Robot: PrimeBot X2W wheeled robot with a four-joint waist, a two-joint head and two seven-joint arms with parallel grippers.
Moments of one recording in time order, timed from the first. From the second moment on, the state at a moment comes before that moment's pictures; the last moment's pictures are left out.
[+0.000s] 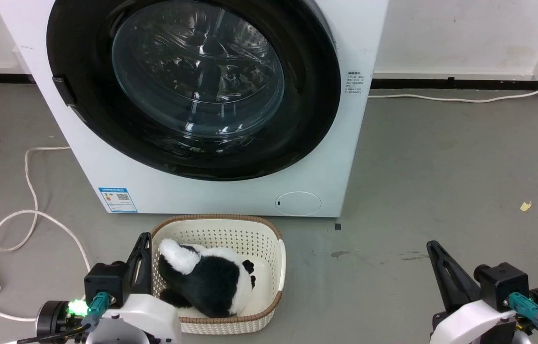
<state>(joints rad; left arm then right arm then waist) -0.02 0.05 0.00 0.00 -0.01 0.00 0.00 0.01 -0.06 0.00 0.00 0.01 0.13 0.00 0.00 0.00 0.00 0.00</state>
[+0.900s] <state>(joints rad) -0.02 0.05 0.00 0.00 -0.01 0.00 0.00 0.01 -0.06 0.00 0.00 0.01 0.13 0.00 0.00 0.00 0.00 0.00</state>
